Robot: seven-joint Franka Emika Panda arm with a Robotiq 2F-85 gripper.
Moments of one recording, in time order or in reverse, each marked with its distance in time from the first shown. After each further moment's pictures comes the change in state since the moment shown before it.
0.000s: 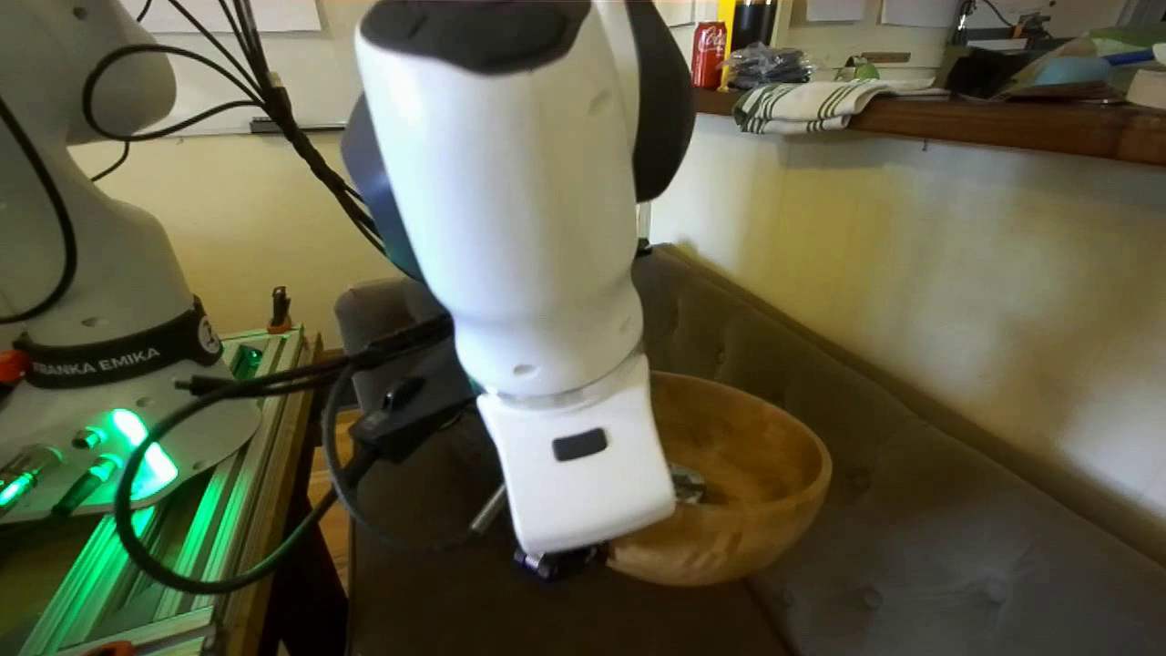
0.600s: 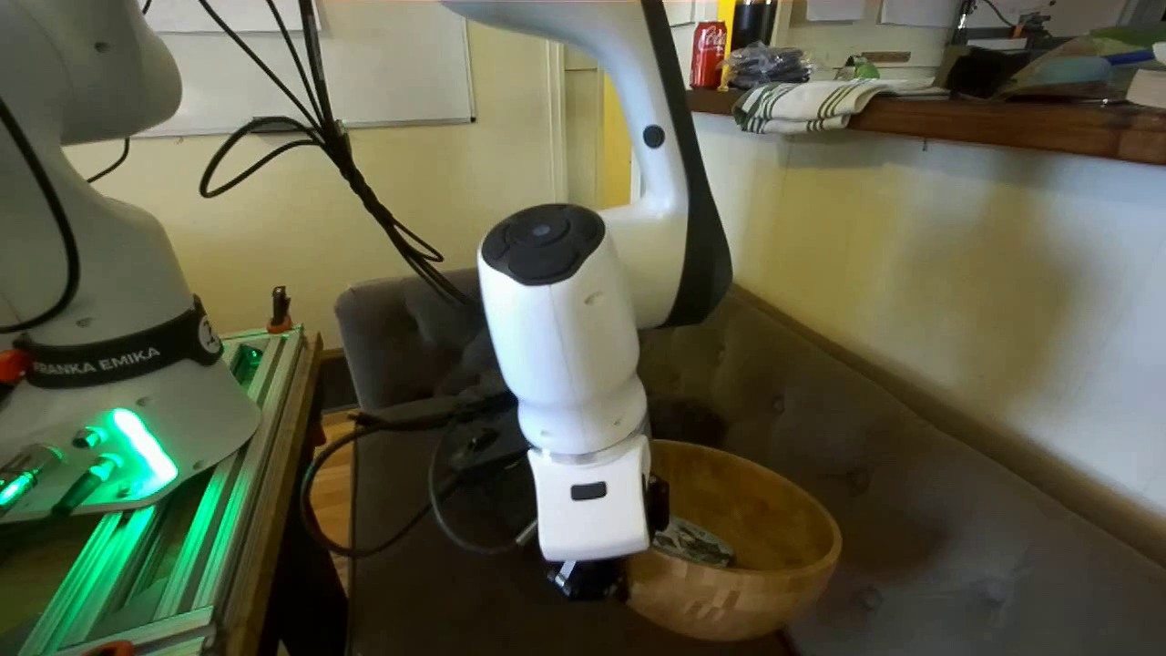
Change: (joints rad) arm -0.059 0.337 0.302 0.178 0.536 0.344 -0.167
